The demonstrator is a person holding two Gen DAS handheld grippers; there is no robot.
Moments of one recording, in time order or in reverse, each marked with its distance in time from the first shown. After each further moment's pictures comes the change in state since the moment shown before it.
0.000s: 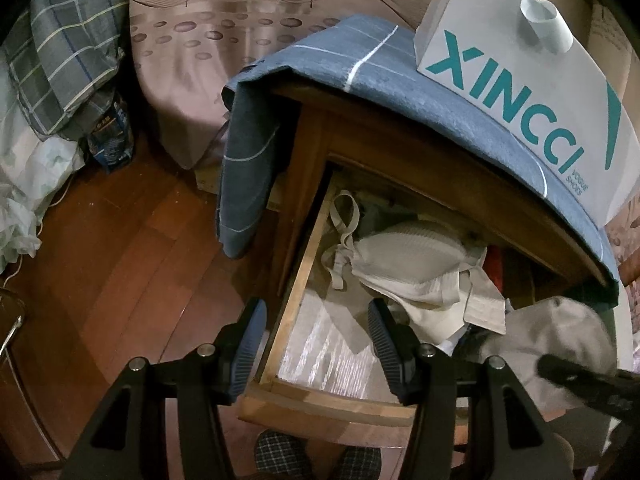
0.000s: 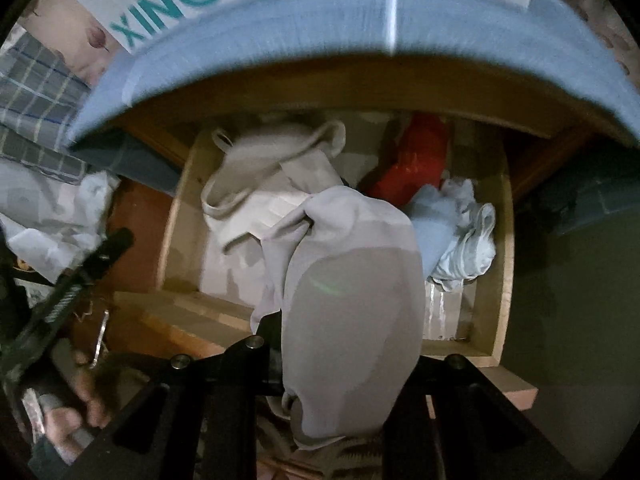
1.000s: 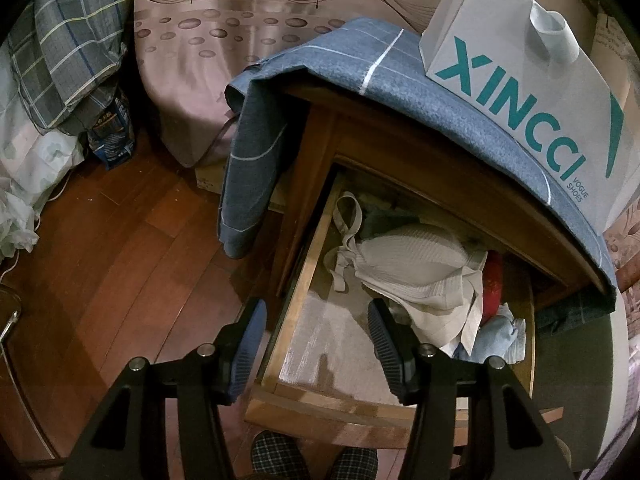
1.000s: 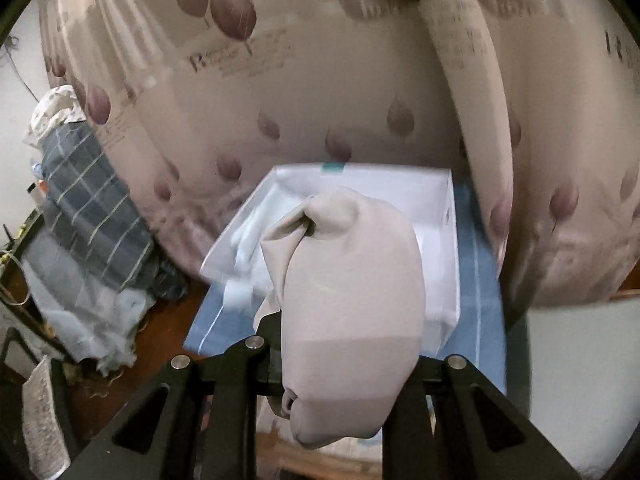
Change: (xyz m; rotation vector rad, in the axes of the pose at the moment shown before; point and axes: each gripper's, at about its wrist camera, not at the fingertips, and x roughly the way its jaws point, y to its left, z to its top) left arm -0.002 0.008 0.000 -0.021 -0.003 -0.013; right arm -0.229 0.051 0.134 -0.078 -0.530 -0.020
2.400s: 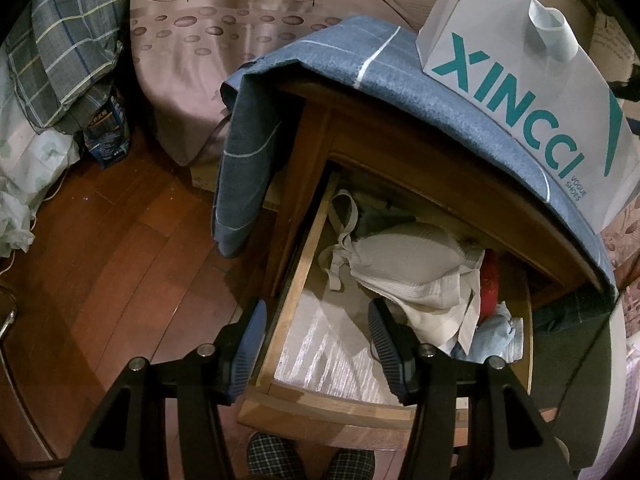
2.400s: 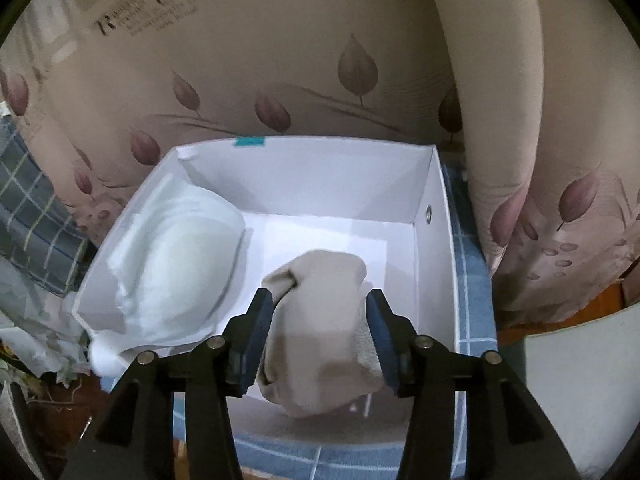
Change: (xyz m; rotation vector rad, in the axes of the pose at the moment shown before) left arm 0.006 -0.004 -0.001 -0.003 0.005 -0.012; right arm 0.113 -0.044 0.009 0.027 0.132 -0.117
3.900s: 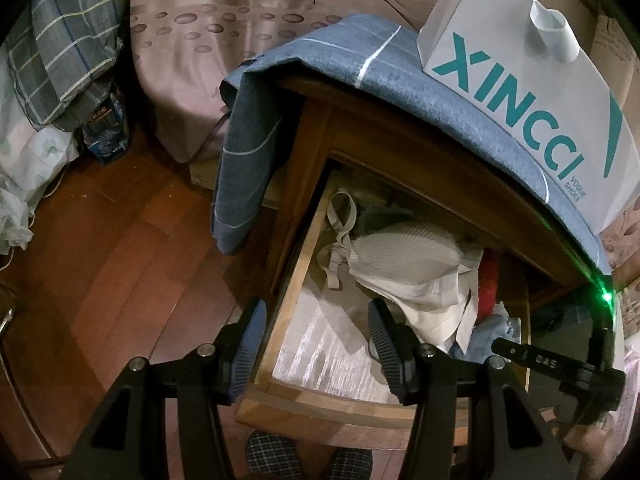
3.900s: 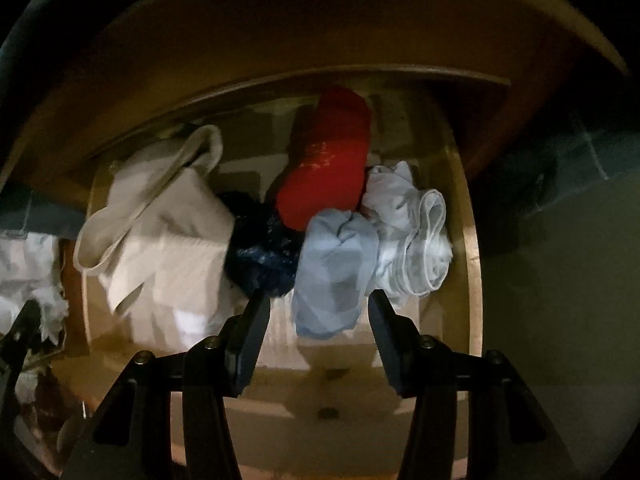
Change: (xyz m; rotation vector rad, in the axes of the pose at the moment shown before) left arm -0.003 0.004 0.000 -0.007 0.007 -0.015; right arm 0.133 -0.024 -0.257 0.204 0.429 -0.089
